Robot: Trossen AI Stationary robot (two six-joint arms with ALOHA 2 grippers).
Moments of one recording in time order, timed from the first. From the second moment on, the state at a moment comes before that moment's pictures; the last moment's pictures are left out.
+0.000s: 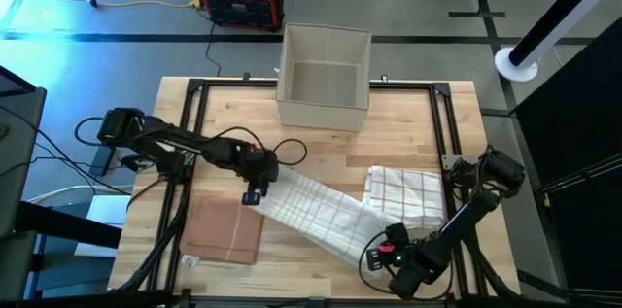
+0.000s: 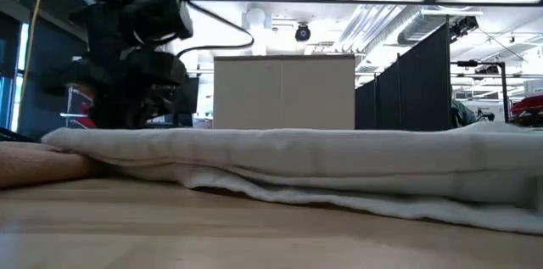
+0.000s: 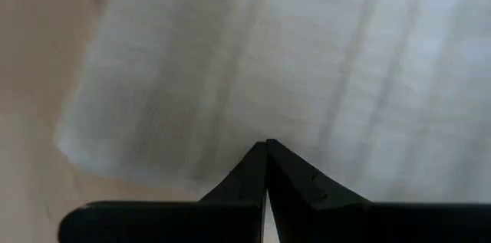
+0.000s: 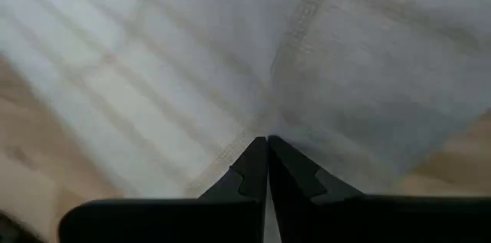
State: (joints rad) left arm -0.04 1.48 0.68 -0.46 0.08 0.07; right arm 0.90 1.87 1.12 -0.65 0.38 2.25
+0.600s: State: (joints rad) left arm 0.05 1.30 0.76 -0.59 0.07 0.23; right arm 0.70 1.79 1.47 -1.07 0.04 2.29
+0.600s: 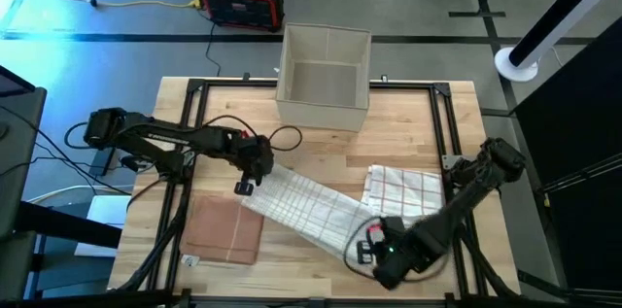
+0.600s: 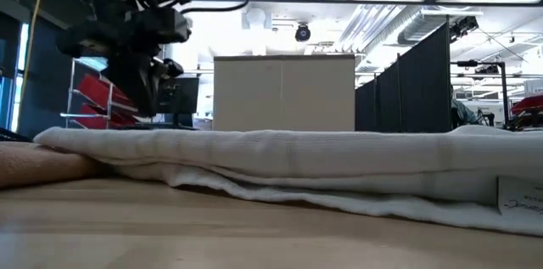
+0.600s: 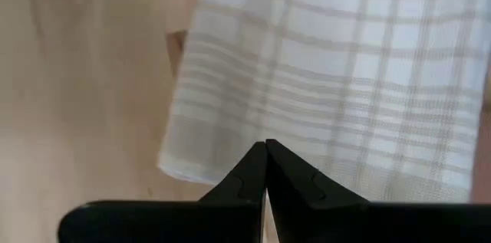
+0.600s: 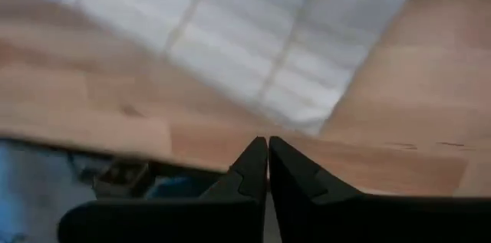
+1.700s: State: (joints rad) left arm 0.08 1.25 0.71 -0.65 0.07 0.23; right arm 0.65 1.86 1.11 -0.74 0.00 2.27
